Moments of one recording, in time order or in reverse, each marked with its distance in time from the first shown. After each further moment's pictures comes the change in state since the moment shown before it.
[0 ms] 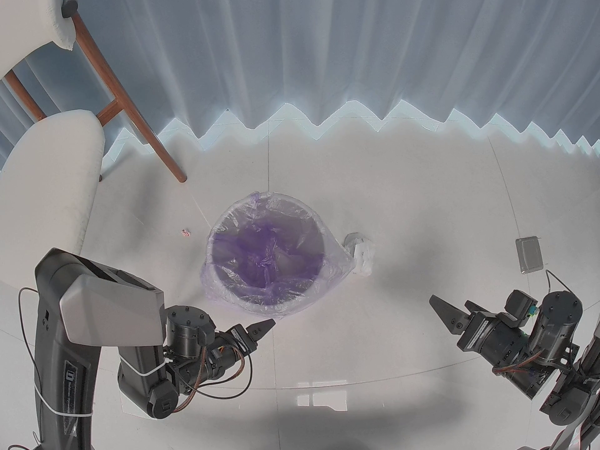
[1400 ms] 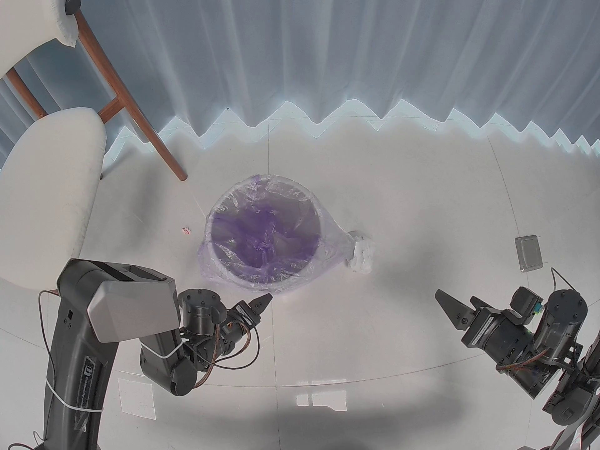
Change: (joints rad) left arm 0.053 0.127 -0.289 0.085 0.077 -0.016; right arm -0.001 -0.027 0.001 0.000 -0.030 0.000
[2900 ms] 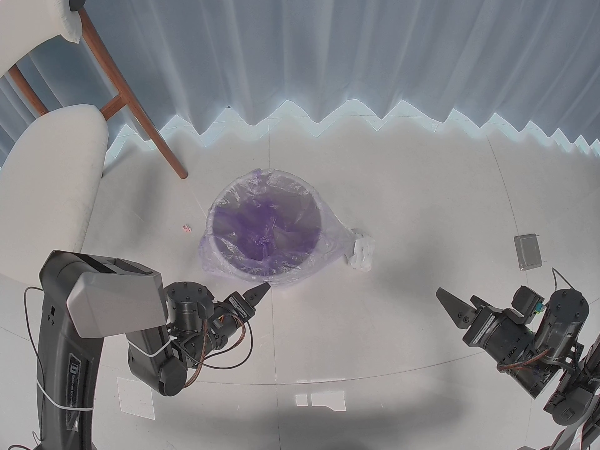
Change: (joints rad) left arm 0.008 -0.081 0.082 -0.088 -0.056 0.000; right arm 0.001 -0.008 0.000 0.000 0.001 0.011
